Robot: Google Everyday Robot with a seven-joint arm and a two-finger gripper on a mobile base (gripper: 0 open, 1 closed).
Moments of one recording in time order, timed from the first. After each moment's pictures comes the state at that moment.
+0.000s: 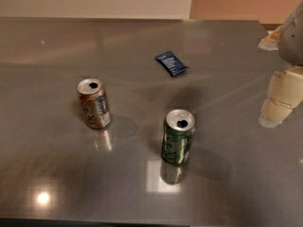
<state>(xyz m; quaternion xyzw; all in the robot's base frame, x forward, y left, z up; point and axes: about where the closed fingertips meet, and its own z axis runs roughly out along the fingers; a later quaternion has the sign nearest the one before) 0.438 -0.217 0.976 -0.60 0.78 -0.03 0.16</state>
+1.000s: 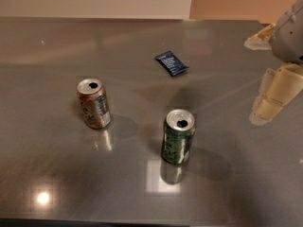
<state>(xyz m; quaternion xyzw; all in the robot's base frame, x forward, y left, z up) 0.442 -0.192 0.977 -0.63 0.75 0.03 0.20</state>
